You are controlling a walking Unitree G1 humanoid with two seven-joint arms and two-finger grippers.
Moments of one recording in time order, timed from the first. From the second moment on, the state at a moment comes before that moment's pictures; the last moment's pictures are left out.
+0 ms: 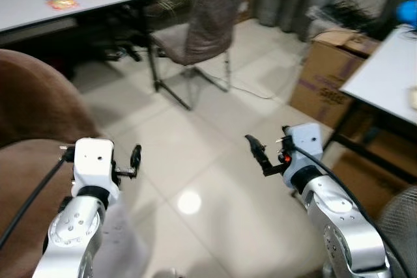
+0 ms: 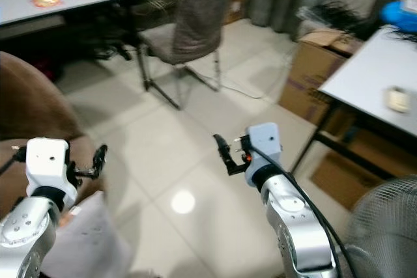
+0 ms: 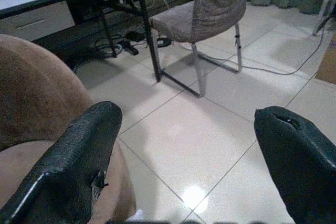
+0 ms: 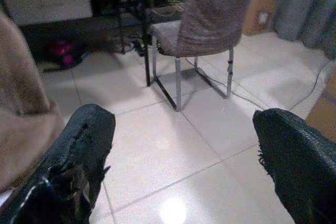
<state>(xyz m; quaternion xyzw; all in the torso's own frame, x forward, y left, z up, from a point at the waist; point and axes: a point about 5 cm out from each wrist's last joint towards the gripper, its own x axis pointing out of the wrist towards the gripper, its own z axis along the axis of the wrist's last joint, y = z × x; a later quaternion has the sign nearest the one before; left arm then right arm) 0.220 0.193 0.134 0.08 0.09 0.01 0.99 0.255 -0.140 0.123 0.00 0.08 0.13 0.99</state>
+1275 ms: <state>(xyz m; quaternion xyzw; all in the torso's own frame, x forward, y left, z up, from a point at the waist) 0.226 0.197 0.137 0.11 0.05 0.04 0.99 0.262 -0.126 0.120 -0.01 0.08 0.12 0.99</state>
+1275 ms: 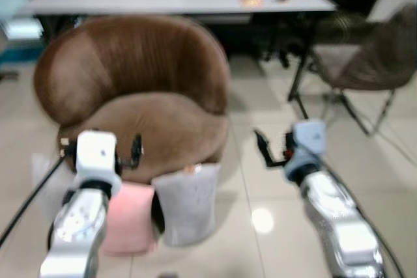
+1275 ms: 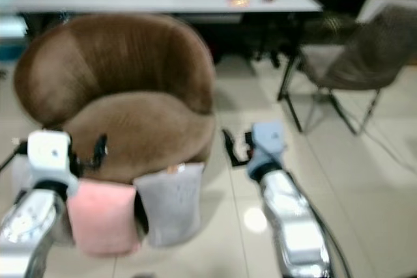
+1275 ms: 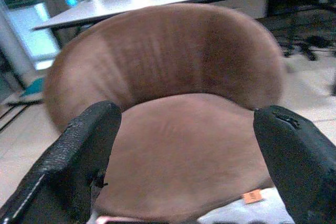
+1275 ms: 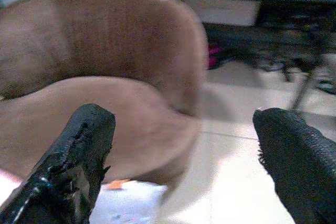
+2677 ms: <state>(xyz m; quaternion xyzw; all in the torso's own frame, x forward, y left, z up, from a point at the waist) 0.233 0.190 0.143 0.07 0.03 0.03 1.00 0.274 -0.156 0.120 0.00 0.07 0.03 1.00</state>
